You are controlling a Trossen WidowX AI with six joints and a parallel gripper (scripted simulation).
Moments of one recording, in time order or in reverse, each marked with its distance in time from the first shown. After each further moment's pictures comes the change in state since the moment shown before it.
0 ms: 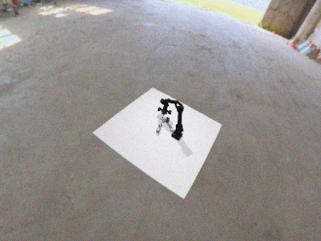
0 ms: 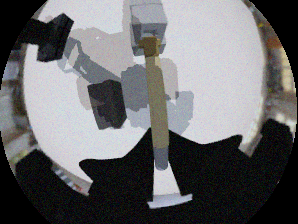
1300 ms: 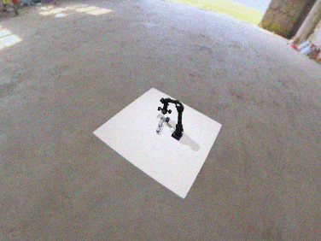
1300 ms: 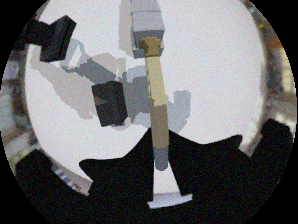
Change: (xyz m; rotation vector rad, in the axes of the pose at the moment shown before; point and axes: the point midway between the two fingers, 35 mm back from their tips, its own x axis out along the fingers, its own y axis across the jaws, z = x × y) arm -0.010 -0.001 0.000 -0.005 0.000 0.000
